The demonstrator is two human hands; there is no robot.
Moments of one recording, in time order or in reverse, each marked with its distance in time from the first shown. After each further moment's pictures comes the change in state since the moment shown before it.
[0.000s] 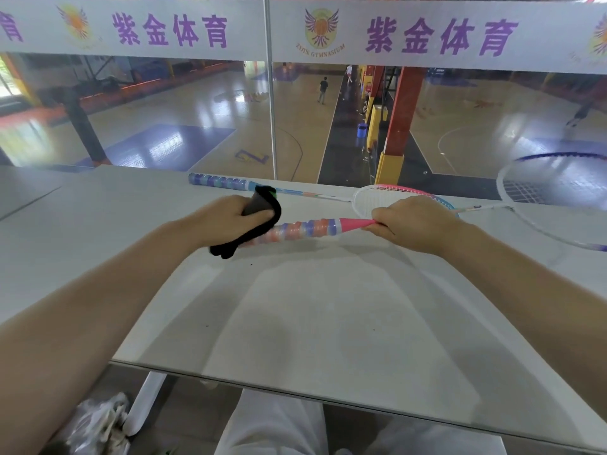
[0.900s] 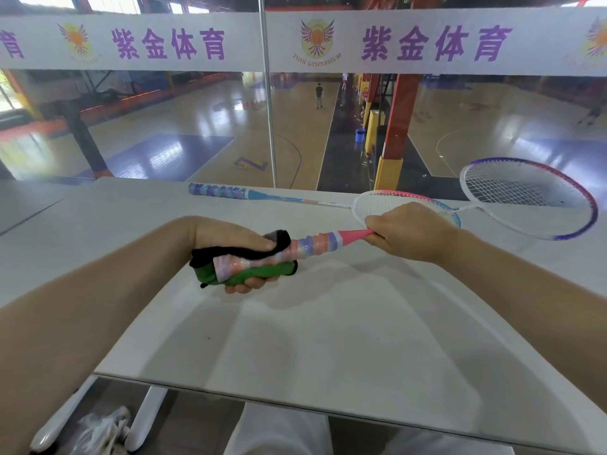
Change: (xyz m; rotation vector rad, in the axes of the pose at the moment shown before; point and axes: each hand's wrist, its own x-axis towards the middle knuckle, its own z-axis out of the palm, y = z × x) left_hand 0.001 -0.001 -0.014 -0.562 -1.051 -0.046; right_hand 0.000 -0.016 -0.016 -0.029 -0.034 -0.019
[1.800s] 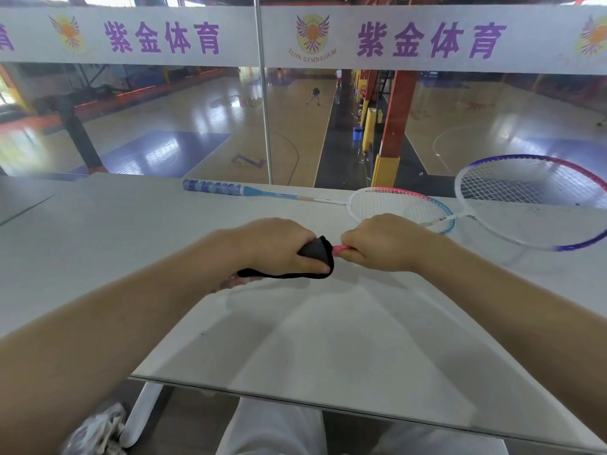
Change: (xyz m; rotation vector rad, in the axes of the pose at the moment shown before) left_hand 0.048 0.042 0.057 1.114 0.719 0.049; right_hand 0.007 -0.027 -0.002 0.131 -0.169 -0.072
